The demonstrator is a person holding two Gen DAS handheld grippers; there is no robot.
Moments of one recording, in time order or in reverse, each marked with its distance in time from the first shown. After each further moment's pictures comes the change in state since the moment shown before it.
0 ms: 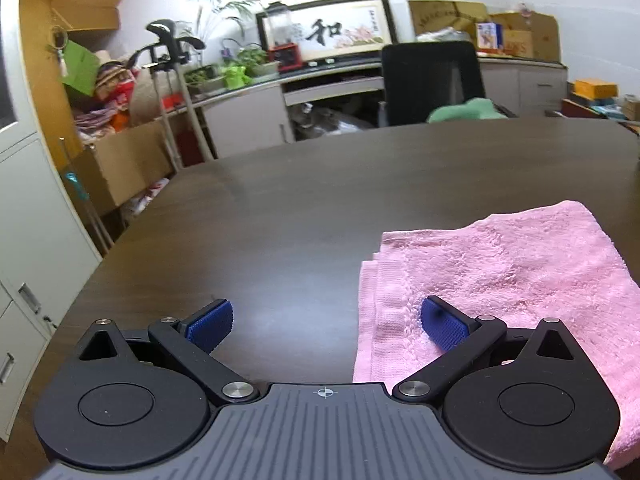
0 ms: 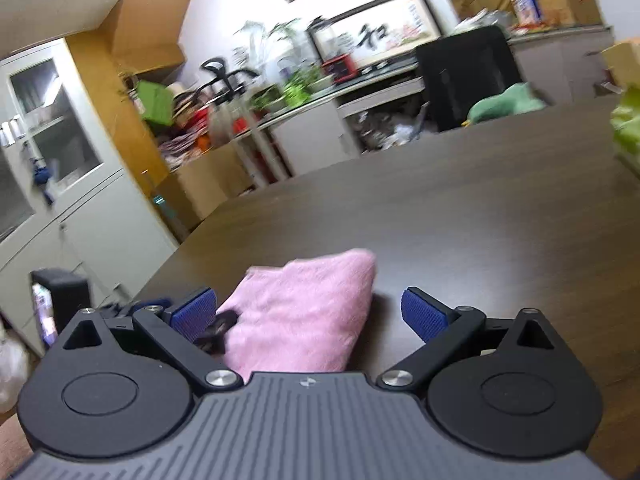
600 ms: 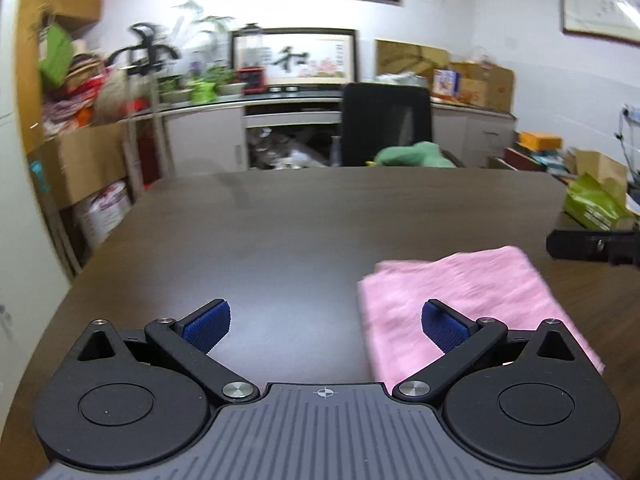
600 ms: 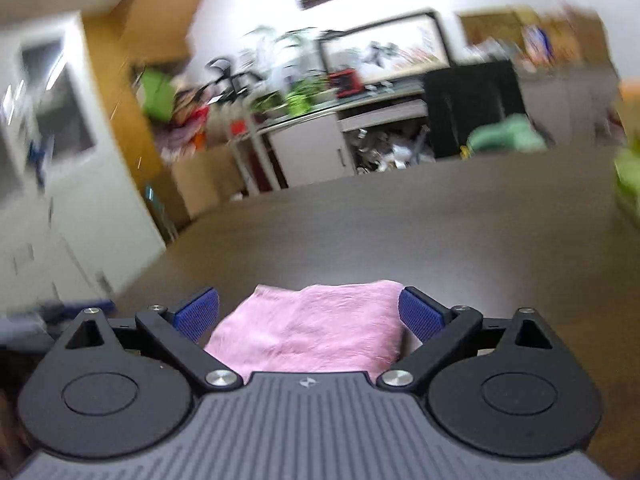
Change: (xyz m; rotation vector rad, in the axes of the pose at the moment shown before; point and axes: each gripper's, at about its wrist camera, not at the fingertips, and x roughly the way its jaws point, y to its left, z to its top) left arm -0.063 0.024 0.014 -0.022 -0.079 -0.209; right arm -0.005 -0.002 0.009 -0.008 -0.074 -0.079
